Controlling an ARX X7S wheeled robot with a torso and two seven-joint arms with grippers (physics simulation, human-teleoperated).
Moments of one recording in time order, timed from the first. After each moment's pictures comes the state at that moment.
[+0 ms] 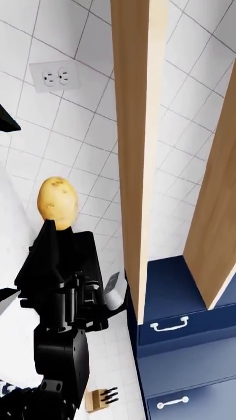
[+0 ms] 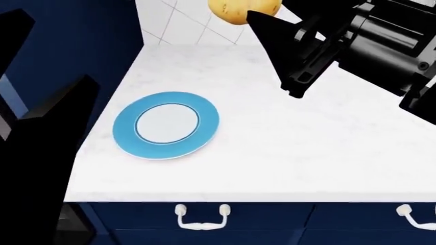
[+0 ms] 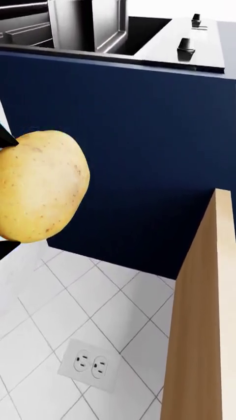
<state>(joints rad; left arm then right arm) -0.76 -0.86 -0.57 0.87 -2.02 -0.94 -0.34 1.36 0.79 -0.43 -0.35 1.43 0.85 0.04</state>
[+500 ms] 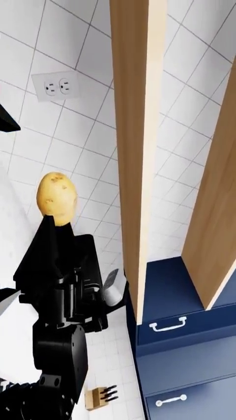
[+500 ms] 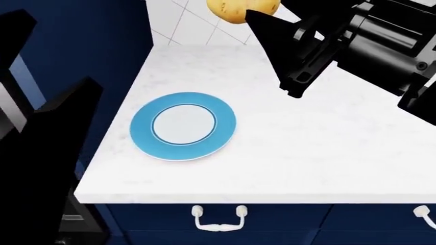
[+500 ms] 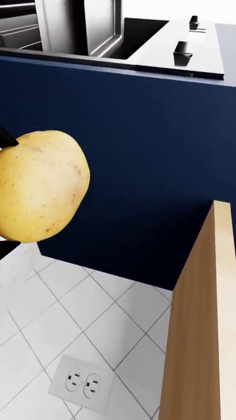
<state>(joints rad) -0.77 -0.87 -0.56 0.88 -2.04 -0.93 -0.35 1.35 0.79 -0.43 -0.35 1.43 0.84 0.04</state>
